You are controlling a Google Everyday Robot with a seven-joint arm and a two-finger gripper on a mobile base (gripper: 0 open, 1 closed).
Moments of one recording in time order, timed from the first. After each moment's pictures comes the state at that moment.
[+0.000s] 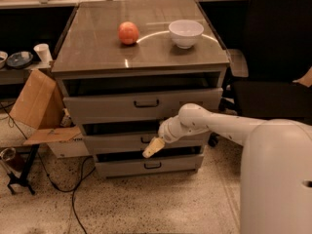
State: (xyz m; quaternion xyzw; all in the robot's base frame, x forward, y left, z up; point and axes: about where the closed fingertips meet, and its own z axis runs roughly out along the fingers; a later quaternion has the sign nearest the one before) arm 0.674 0.003 0.483 -0.51 0.79 0.21 0.28
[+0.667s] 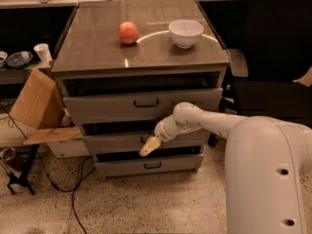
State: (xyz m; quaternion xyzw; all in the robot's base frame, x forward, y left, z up) arm 0.691 0.016 0.462 -0.50 0.79 0.22 0.26
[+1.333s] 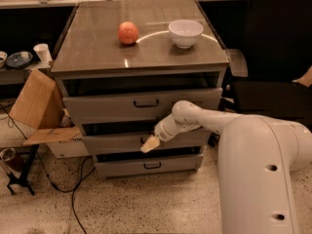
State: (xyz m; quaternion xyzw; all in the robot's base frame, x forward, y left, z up) arm 0.689 0.015 0.451 -0.50 0.80 0.22 0.23
